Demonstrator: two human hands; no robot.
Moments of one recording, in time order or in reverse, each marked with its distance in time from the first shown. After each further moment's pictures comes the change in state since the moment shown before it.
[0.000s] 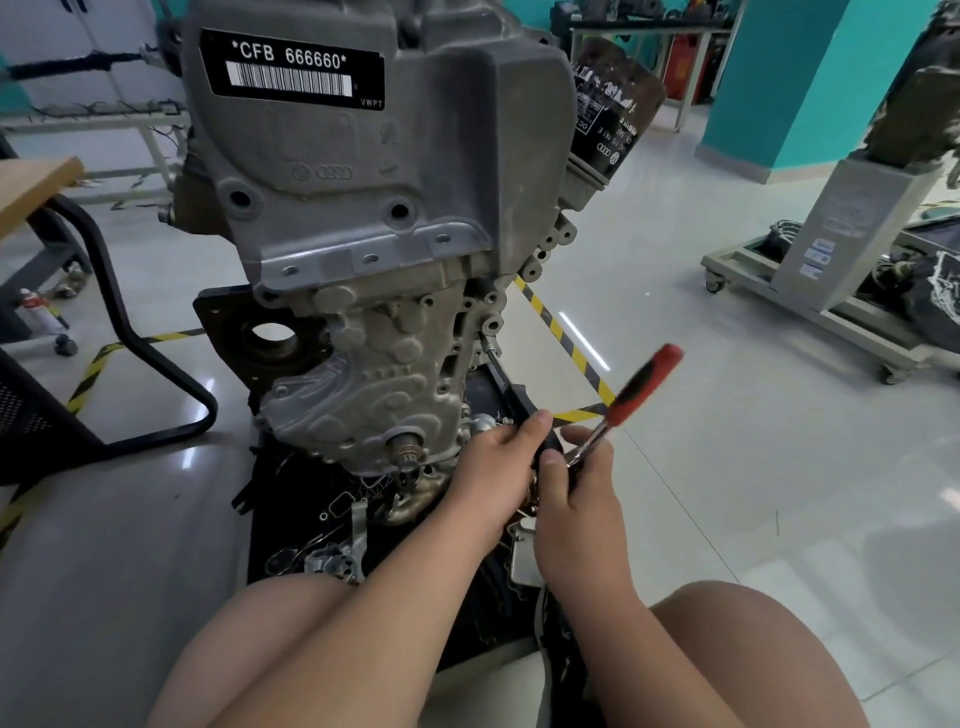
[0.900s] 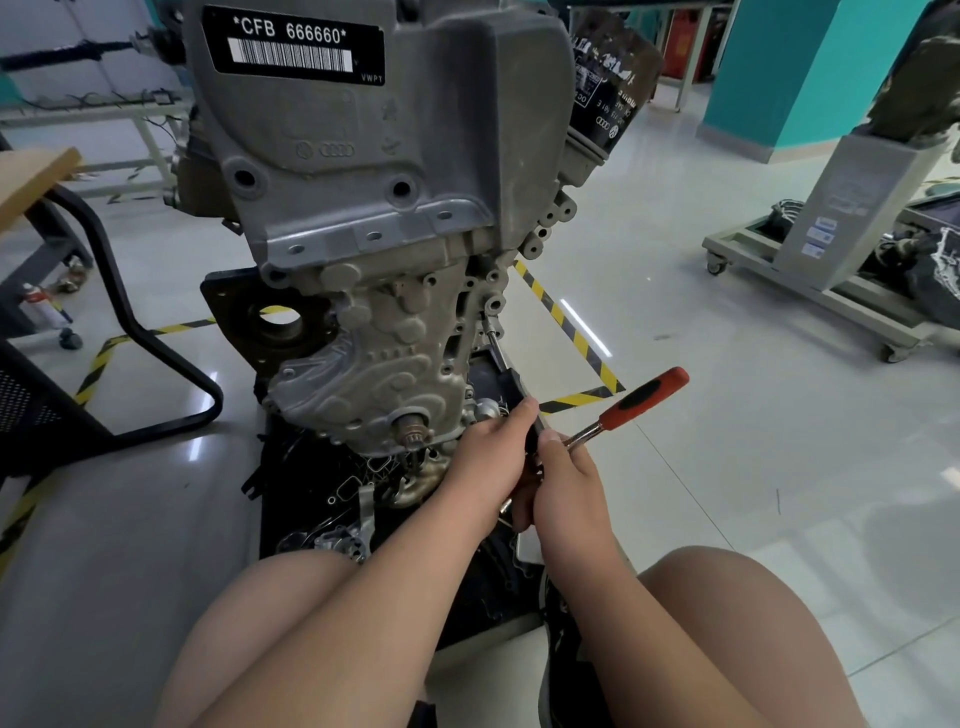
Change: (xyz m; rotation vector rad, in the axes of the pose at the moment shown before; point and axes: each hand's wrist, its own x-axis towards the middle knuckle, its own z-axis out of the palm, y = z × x) left_hand -0.013 0.001 -0.007 -0.001 0.041 -0.145; right_hand 0.001 0.010 0.015 0.381 -0.097 0.318
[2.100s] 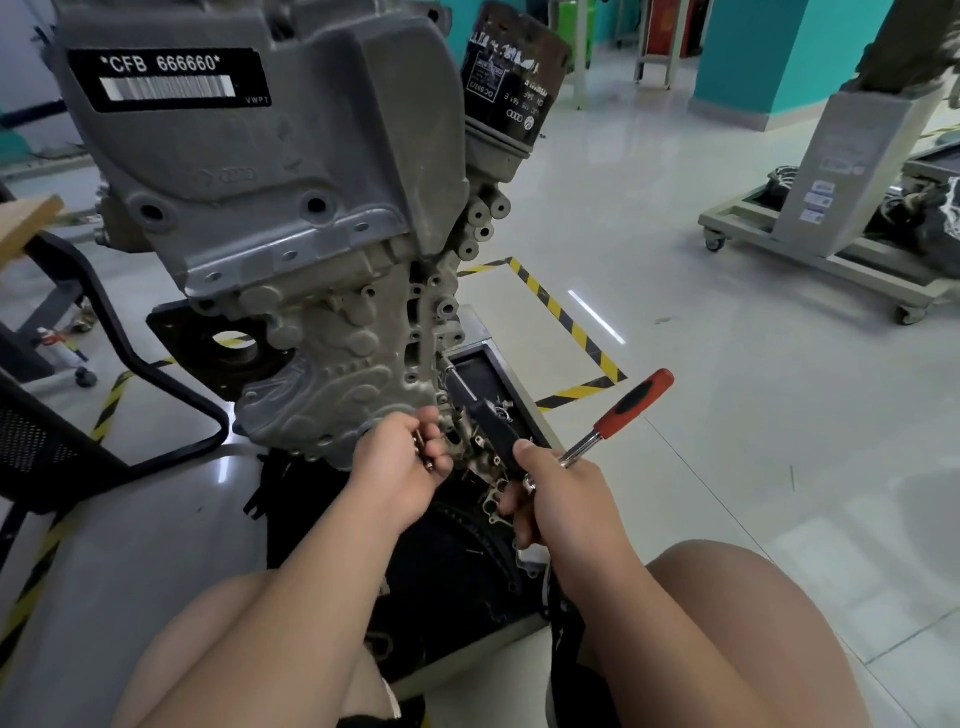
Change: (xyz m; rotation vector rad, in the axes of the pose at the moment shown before) left_hand 0.015 0.010 -0.023 -0.547 0.173 -0.115; right_hand -0.007 -0.024 -0.042 -0.038 -0.120 0.083
